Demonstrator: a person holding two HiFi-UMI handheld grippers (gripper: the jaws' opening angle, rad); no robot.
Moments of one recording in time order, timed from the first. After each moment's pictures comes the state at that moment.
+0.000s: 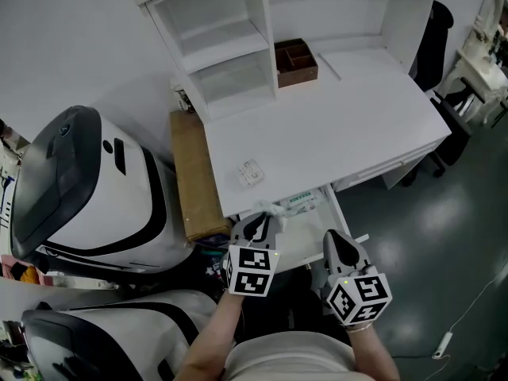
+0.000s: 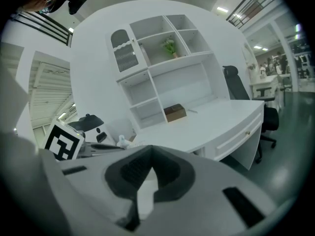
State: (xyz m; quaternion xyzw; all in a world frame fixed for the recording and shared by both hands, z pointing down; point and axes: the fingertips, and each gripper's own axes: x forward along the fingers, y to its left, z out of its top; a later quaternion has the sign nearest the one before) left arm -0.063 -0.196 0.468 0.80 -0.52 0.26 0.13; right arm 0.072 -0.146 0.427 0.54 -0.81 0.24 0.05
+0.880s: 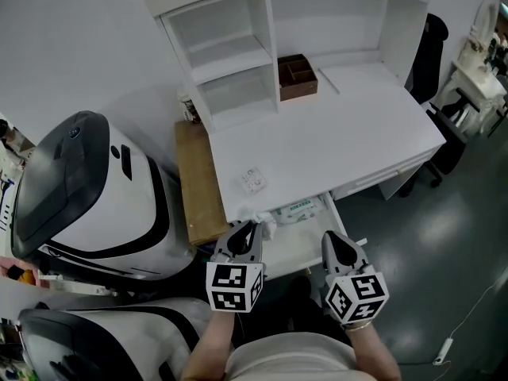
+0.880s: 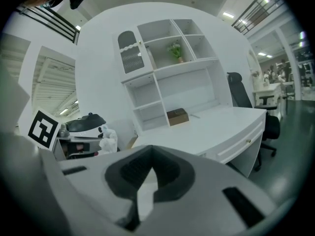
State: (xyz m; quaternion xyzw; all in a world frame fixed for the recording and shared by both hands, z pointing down) left arm -0.096 -0.170 0.406 0.81 -0.56 0.14 0.14; right arm 0.063 -0.142 0.410 0.54 -0.82 0.21 0.06
